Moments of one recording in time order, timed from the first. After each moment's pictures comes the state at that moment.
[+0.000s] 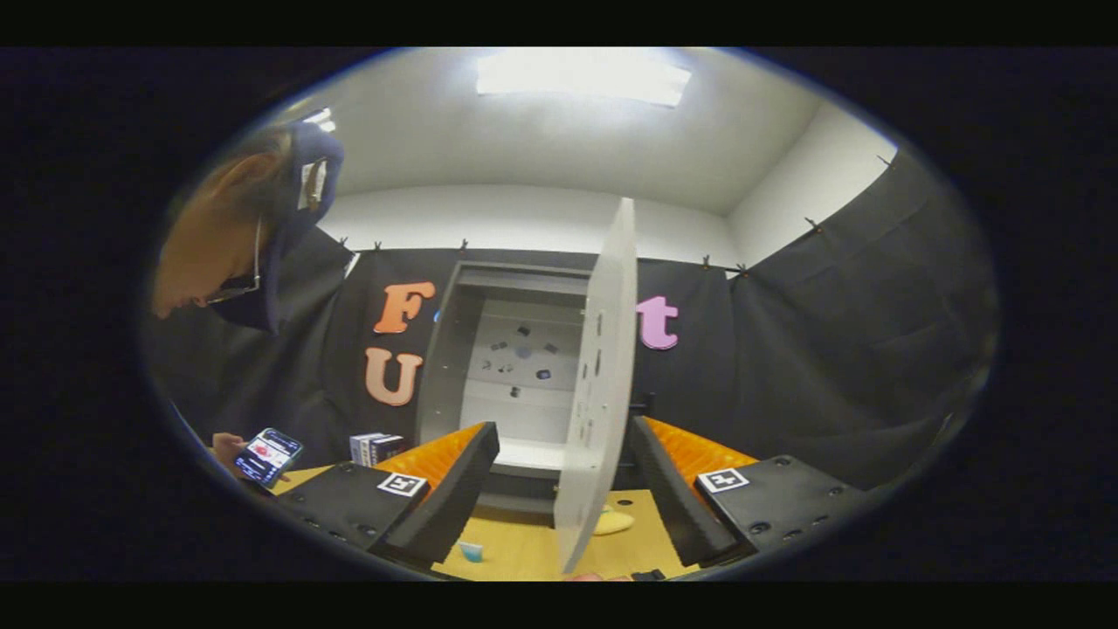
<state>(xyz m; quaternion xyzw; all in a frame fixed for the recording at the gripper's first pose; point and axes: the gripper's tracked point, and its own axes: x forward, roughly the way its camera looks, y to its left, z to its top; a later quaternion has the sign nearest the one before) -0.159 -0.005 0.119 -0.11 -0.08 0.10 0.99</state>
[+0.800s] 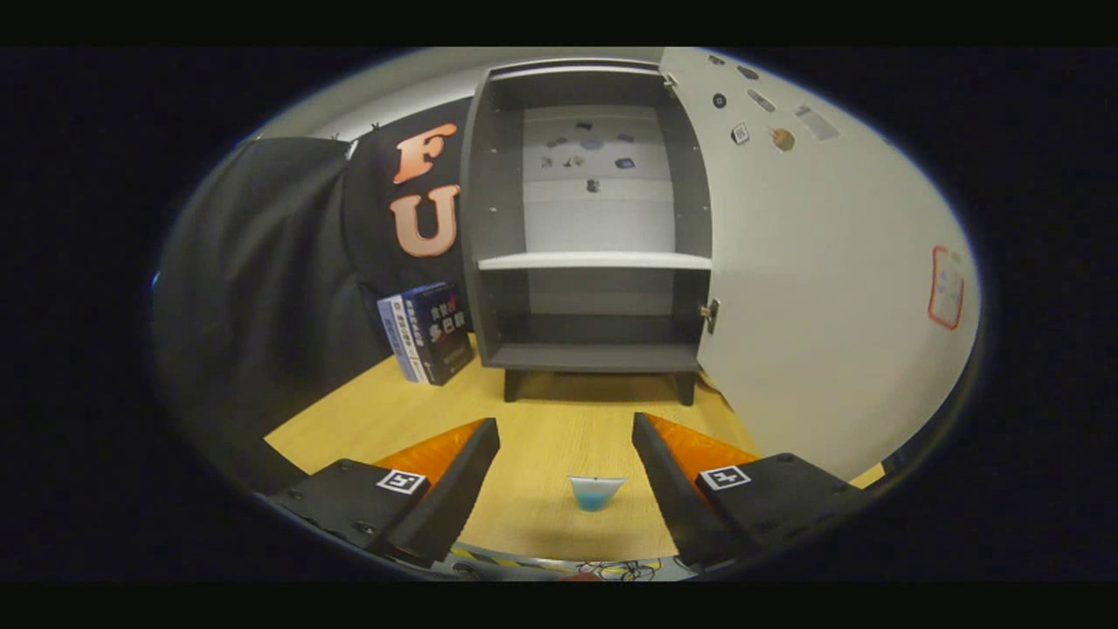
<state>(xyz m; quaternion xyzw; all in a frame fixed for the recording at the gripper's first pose) -0.005 0.061 -0.295 -0.06 0.27 0.10 0.96</state>
